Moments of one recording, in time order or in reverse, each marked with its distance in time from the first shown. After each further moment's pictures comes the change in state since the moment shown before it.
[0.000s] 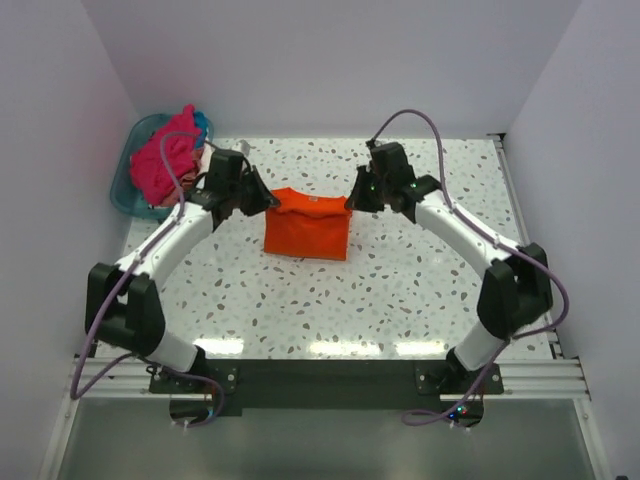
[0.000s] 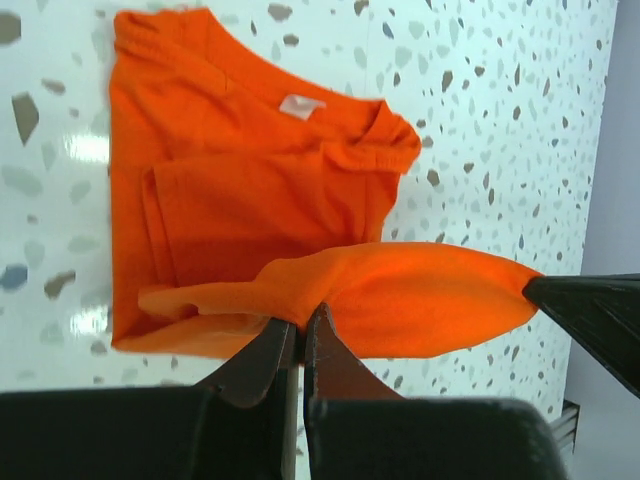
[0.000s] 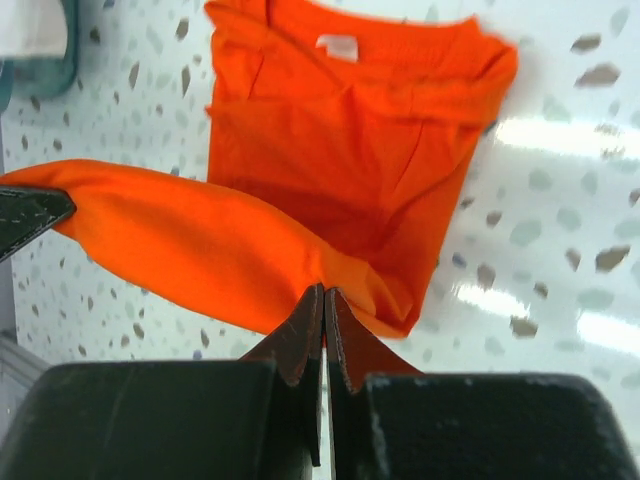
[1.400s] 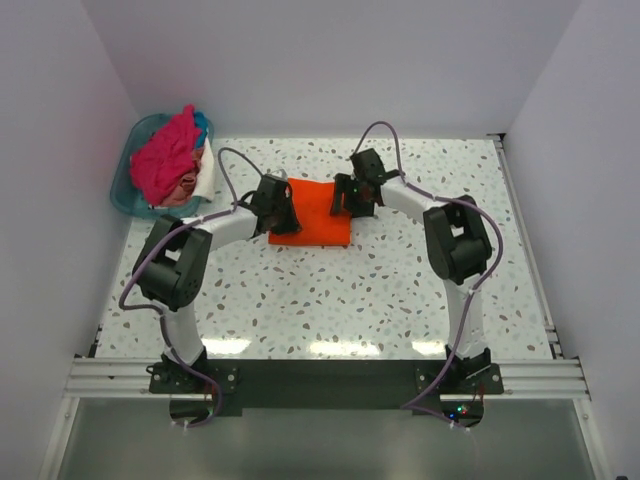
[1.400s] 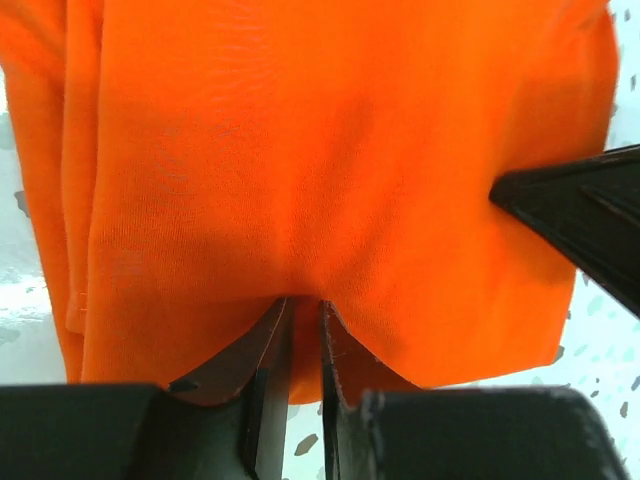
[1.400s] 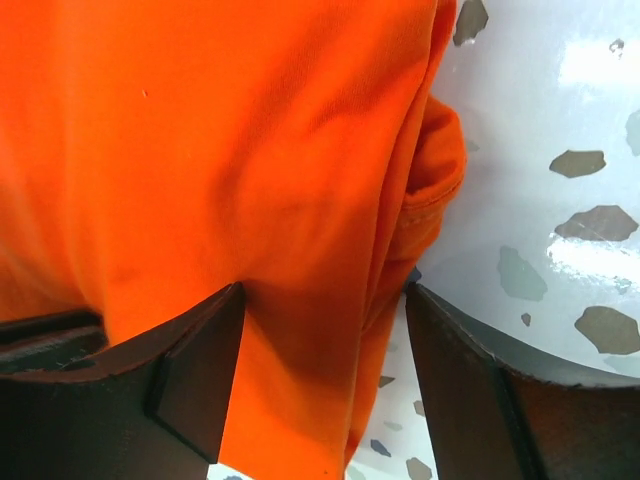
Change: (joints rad) left arm -0.126 0.399 -0.005 0.261 -0.141 0.047; right arm -0.077 0.557 0.271 0.059 -0.033 -0.085
